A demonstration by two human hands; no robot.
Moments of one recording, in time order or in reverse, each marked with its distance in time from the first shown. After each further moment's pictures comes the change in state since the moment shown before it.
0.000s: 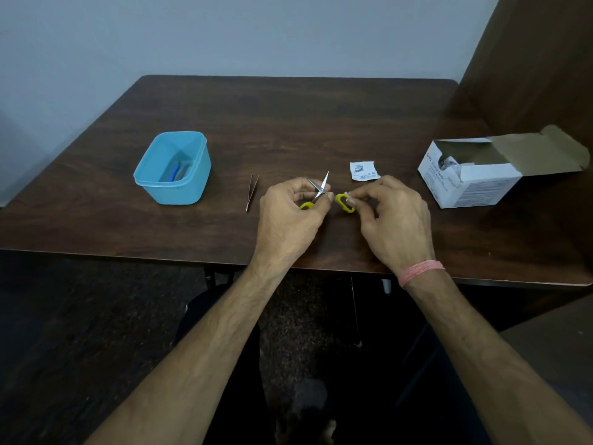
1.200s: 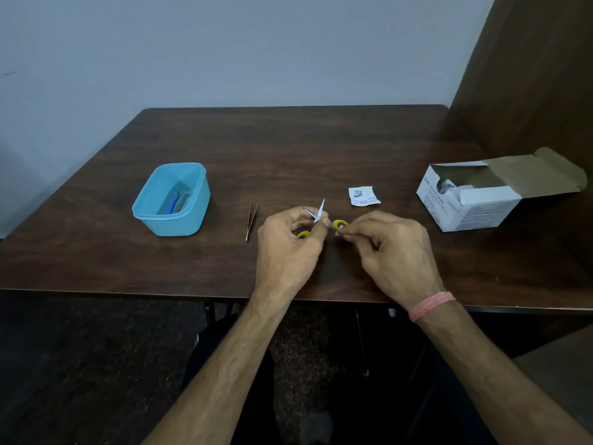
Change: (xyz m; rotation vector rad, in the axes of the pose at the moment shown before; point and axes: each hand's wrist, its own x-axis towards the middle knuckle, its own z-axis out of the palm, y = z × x) left_hand -0.003 0.007 -0.001 -0.029 0.001 -0.032; right_hand -0.004 0.005 -0.002 0.114 0.007 -0.194
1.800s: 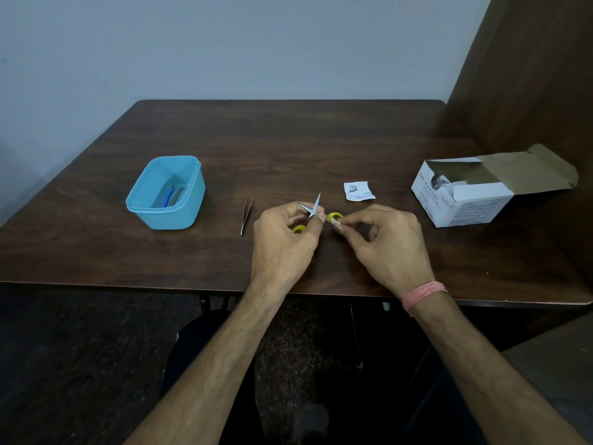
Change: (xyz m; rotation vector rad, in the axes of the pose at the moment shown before) left_hand -0.003 0.004 0.001 0.042 0.027 -0.012; right_hand 0.005 -0.003 0.000 0.005 -0.021 0.182
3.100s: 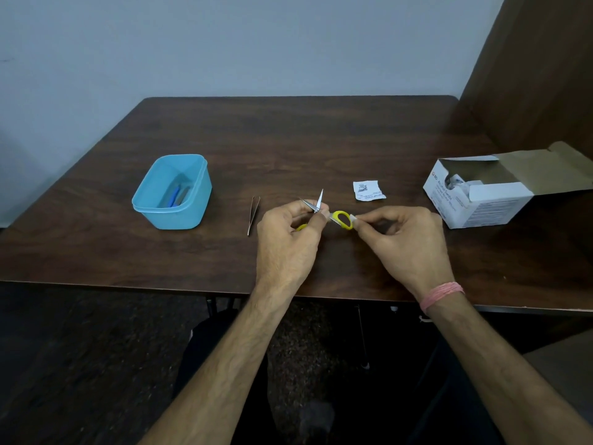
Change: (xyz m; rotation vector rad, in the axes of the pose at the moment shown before) left_hand 0.001 0.003 -0.004 -0.112 -0.007 -0.054; right_hand 0.002 0.002 -0.005 0.158 0.003 0.199
